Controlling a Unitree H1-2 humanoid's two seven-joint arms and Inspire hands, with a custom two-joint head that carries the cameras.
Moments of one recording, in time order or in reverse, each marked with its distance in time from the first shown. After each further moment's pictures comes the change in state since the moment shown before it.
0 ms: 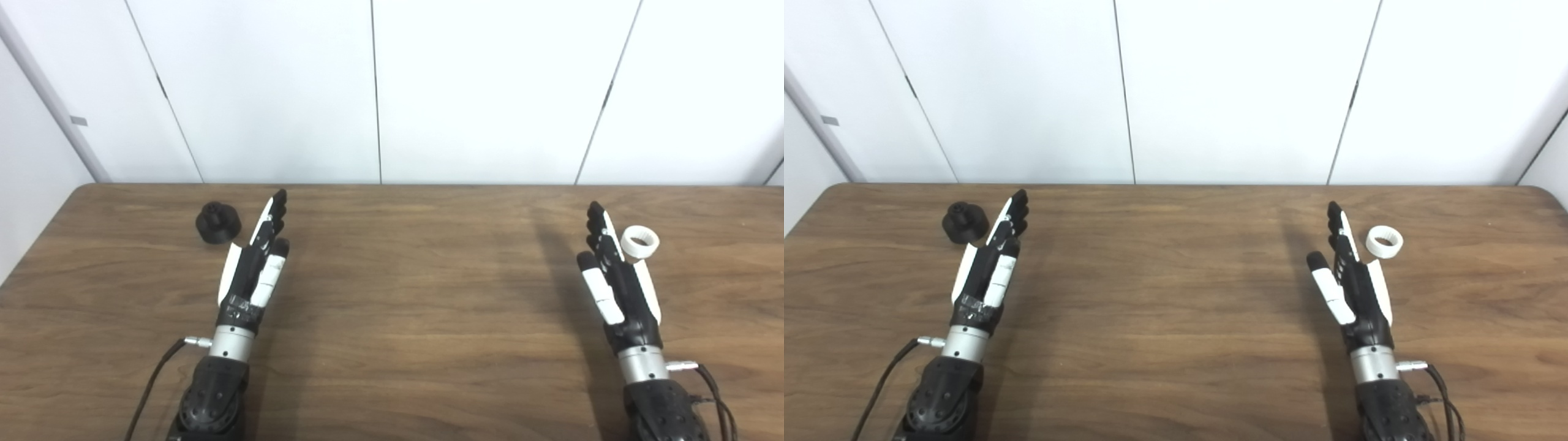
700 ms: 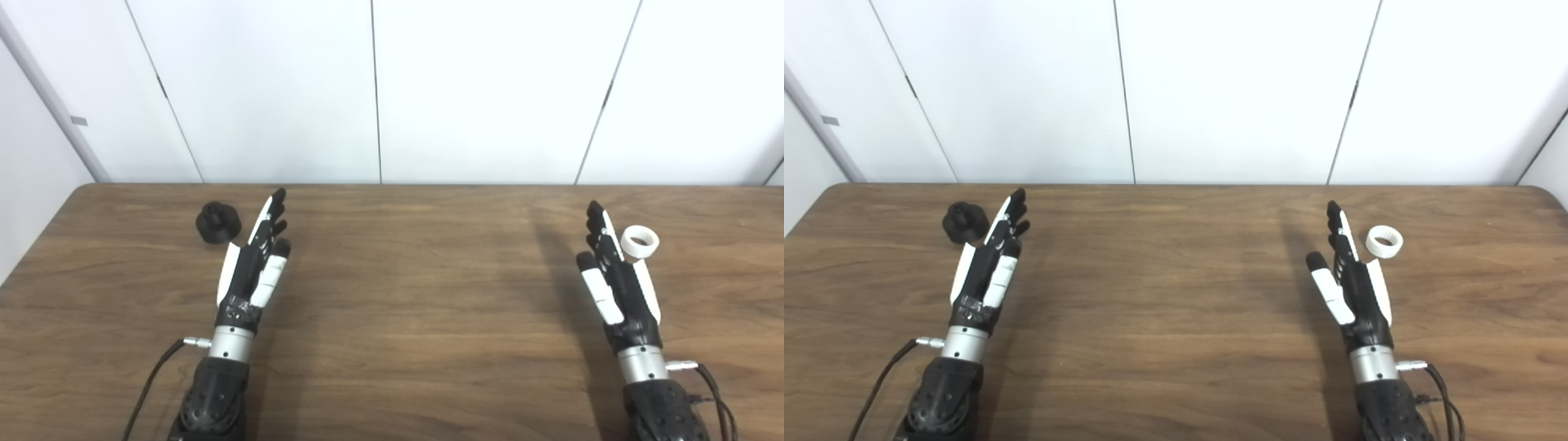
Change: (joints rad) left arm 0.002 -0.011 0.003 0.001 0.091 -0.040 0.090; right arm -0.006 -0.003 0.001 0.018 -0.009 -0.042 -0.002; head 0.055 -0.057
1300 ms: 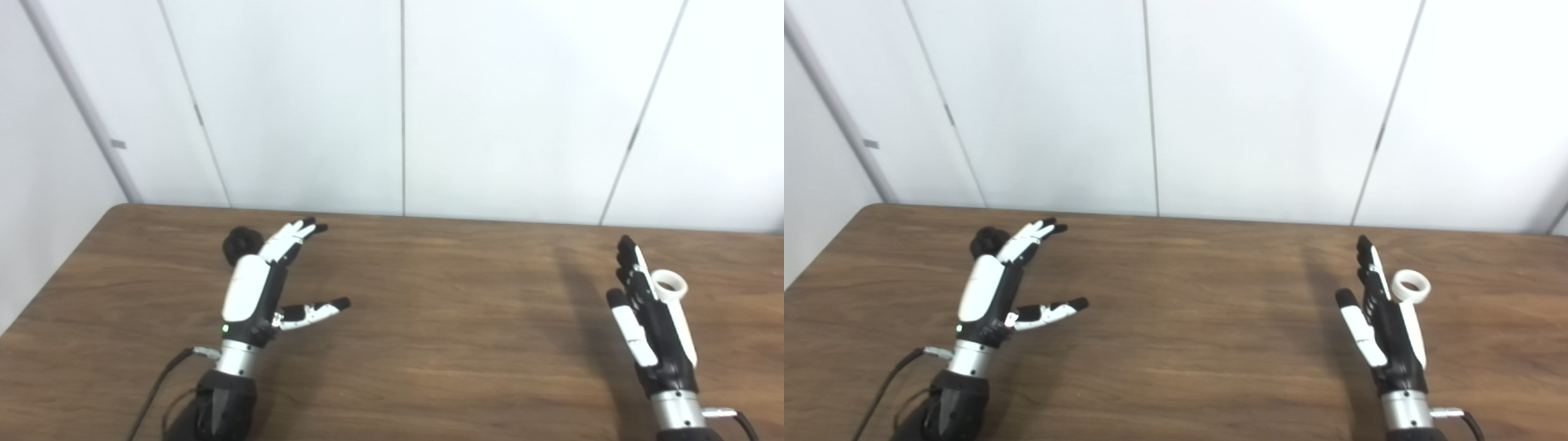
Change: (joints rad) left arm -0.052 0.185 -0.136 0.056 0.552 -0.015 0.428; right arm -0.027 -0.026 0.000 0.049 0.033 -0.048 0.027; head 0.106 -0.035
